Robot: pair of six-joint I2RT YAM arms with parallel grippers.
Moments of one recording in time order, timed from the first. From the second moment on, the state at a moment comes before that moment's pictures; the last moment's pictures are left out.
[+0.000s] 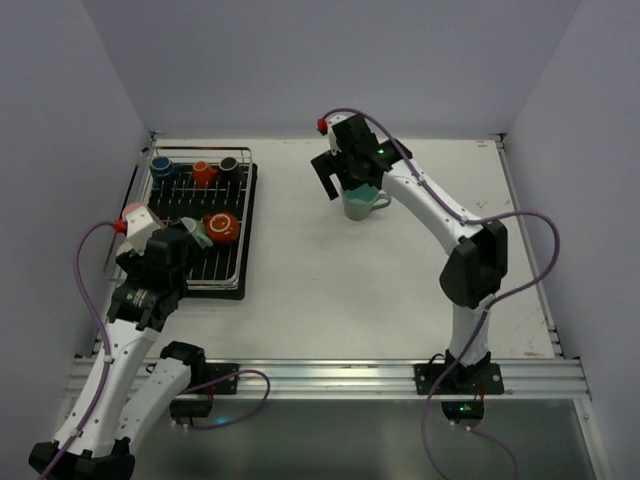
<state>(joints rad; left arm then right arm) -0.24 0.68 0.81 -0.81 -0.62 -0.62 0.59 2.03 1.97 -0.87 0.19 -0.03</state>
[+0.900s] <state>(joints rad) -0.08 0.86 0.66 -0.54 -0.66 -0.69 0.66 1.20 1.24 -0.41 -0.07 0.18</state>
